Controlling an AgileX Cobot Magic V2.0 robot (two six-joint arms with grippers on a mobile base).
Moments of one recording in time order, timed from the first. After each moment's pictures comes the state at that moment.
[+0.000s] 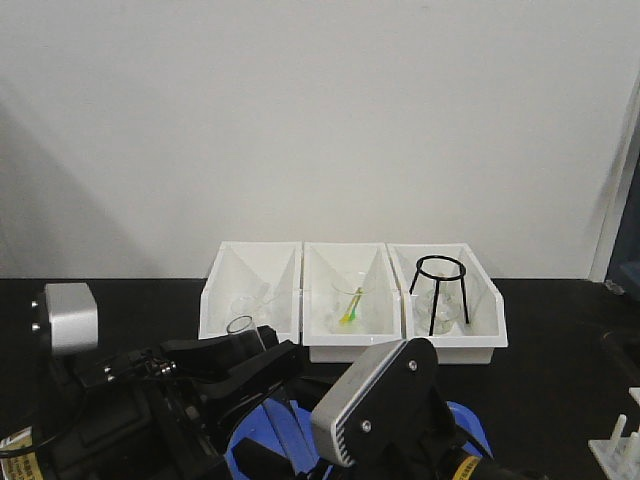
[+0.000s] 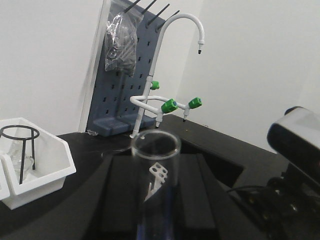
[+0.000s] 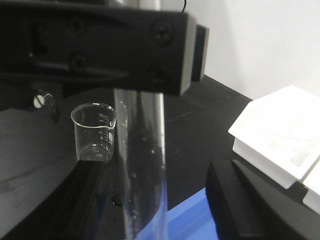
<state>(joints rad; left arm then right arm) -0.55 1.27 -0.67 0.65 -0.77 -0.92 0.76 1.33 -0.76 -0.33 -0.30 0.20</state>
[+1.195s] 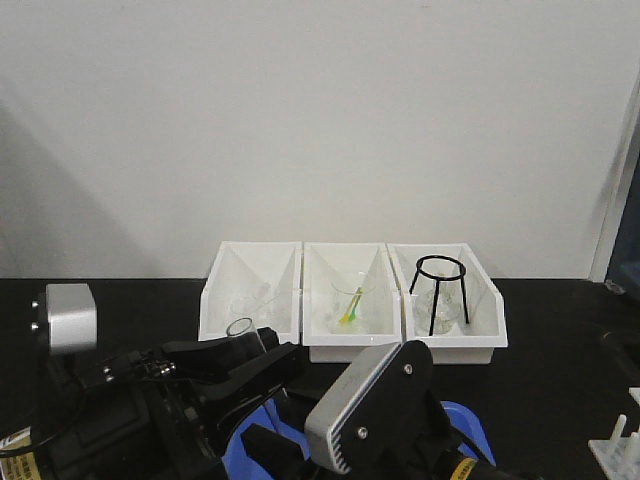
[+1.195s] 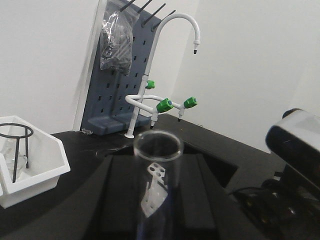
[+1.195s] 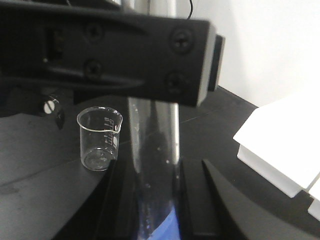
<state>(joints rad) -0.55 1.27 -0.67 0.68 -0.78 -0.96 0.76 1.34 -0.76 -0.35 -0.32 0.19</state>
